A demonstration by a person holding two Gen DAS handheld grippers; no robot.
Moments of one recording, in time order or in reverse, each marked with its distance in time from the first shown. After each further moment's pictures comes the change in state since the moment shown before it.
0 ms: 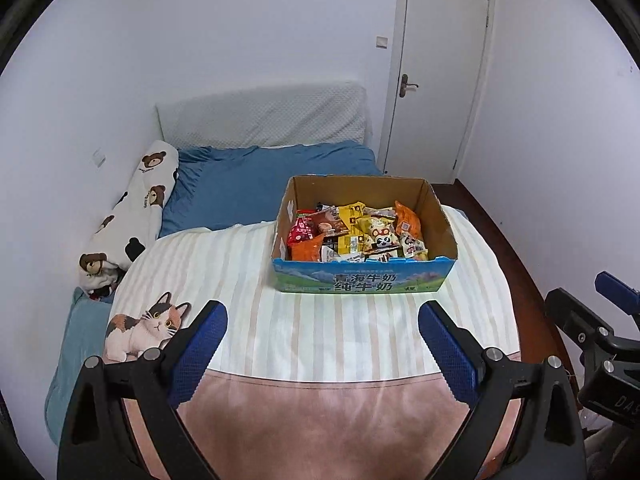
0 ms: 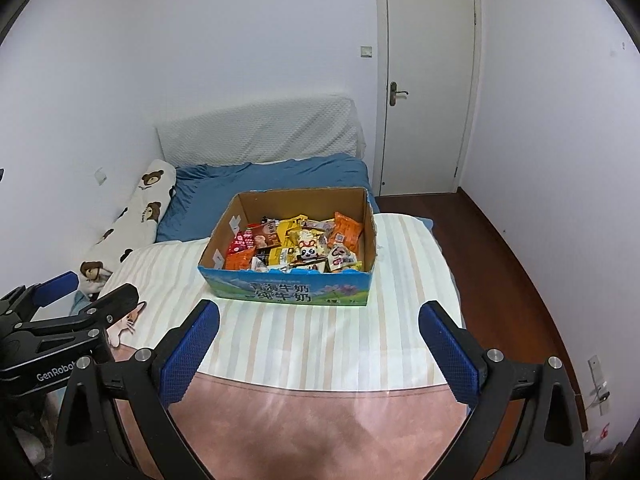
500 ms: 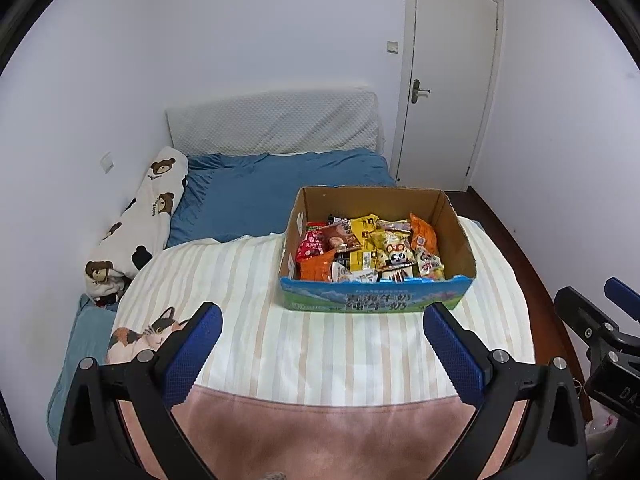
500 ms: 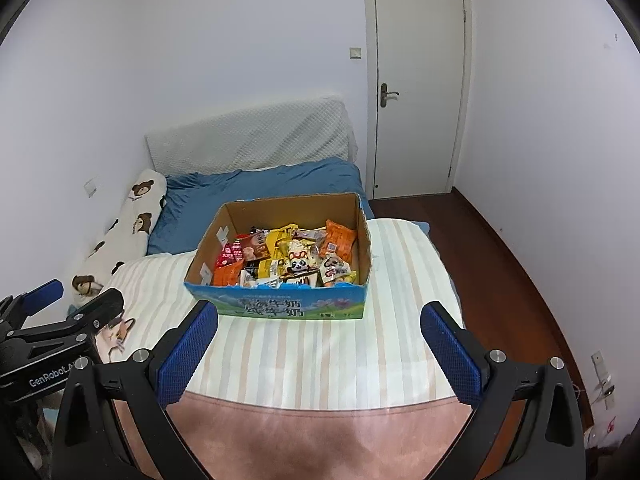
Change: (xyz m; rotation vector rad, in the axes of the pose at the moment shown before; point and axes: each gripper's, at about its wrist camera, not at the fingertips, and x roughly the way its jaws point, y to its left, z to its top) left arm 0.033 -0.003 0.018 -0.009 -0.030 0.046; right arm 0.042 -0.014 0.020 0.041 -0.015 -0.026
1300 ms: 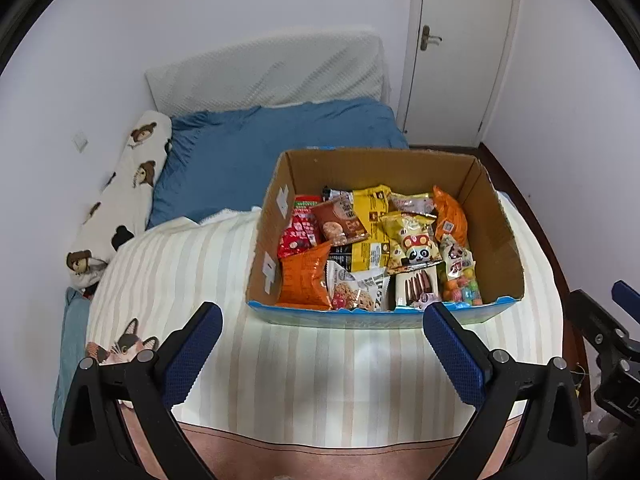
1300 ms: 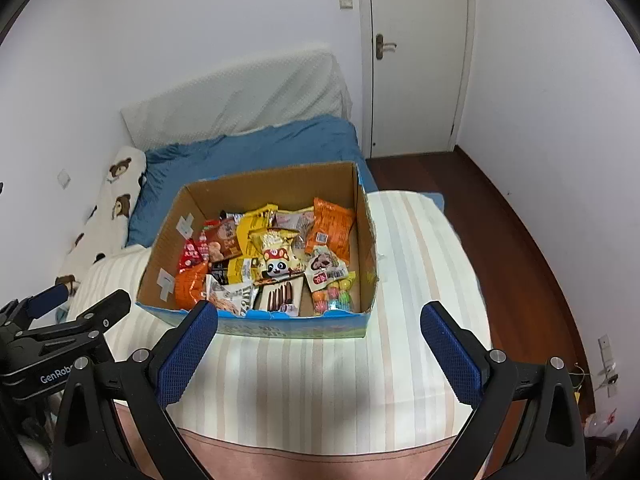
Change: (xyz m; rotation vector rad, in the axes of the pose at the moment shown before) left arm 0.140 -0.016 0.045 0.036 0.219 -0.003; right arm 0.158 -0.015 0.039 0.044 0.195 -0.015
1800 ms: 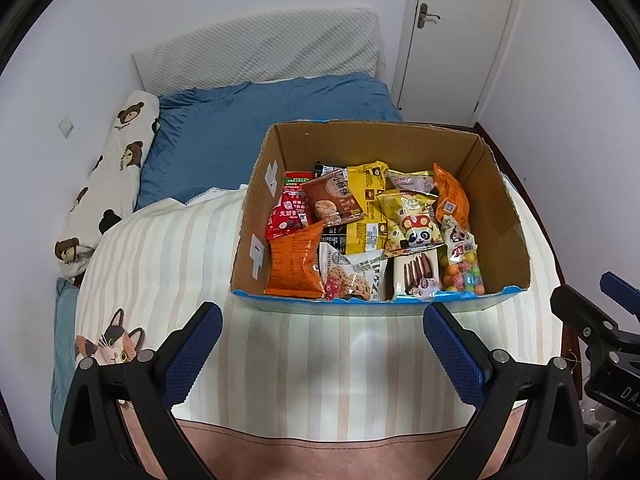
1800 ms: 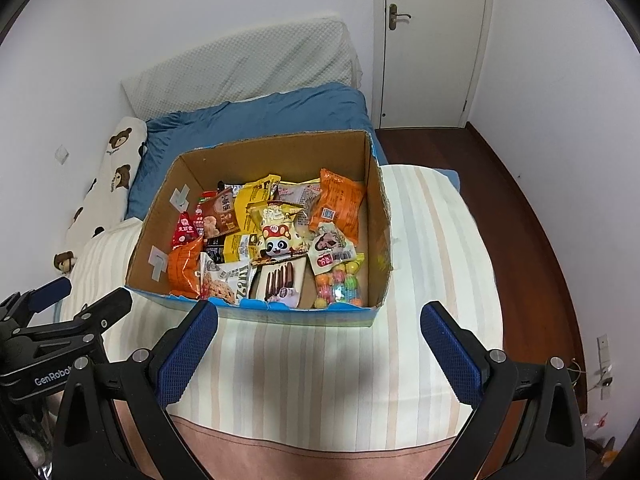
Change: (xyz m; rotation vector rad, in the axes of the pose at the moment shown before) left arm 0.022 0.000 0.003 0.010 0.082 -0.036; right arm 0.030 0.003 0.005 -0.015 0.099 0.000
